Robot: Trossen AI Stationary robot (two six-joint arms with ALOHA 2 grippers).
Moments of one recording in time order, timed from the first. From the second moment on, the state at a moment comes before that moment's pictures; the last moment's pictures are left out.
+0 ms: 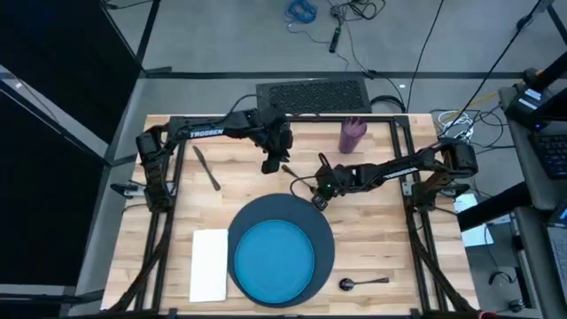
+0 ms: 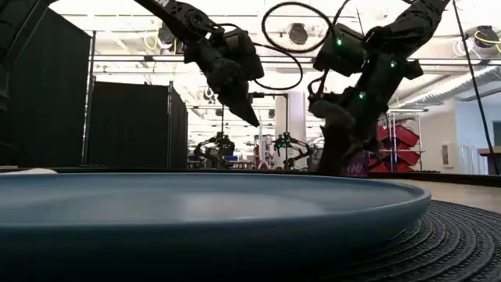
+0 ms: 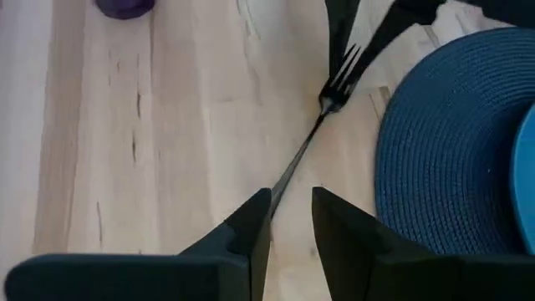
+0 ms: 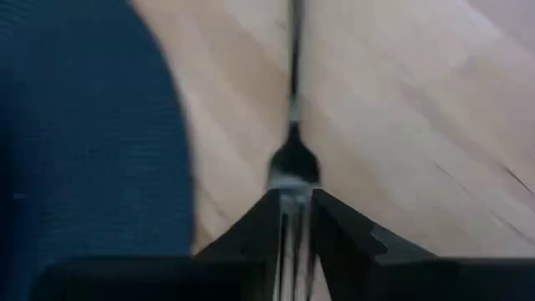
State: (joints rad) left arm 0.44 1.87 1.45 -0.59 0.44 0.48; right arm -0.06 1.58 0.74 -0.14 0.13 0.56
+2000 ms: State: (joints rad) left arm 0.27 2.15 1.47 -0.35 0.28 0.61; right arm 0.19 1.11 0.74 -0.21 0.24 0.41
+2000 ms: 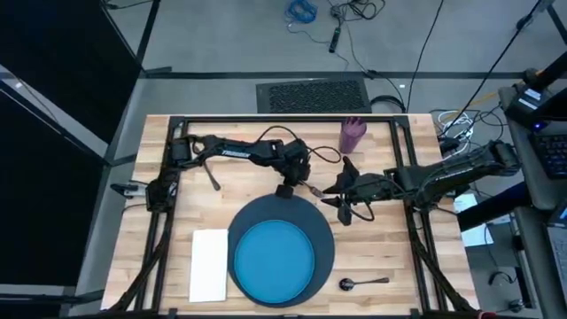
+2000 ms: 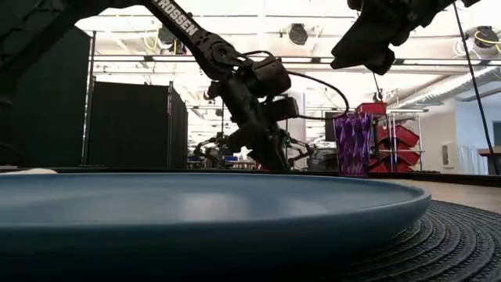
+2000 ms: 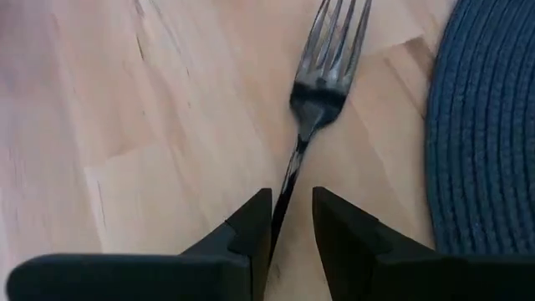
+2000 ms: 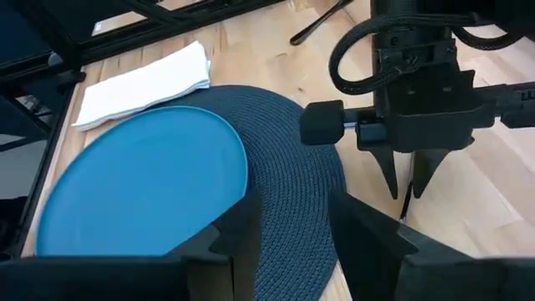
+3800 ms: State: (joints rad) left arm 0.15 1.66 1.47 -1.22 0.12 -0.32; right arm 0.25 1.11 0.74 -0.59 0.24 0.48
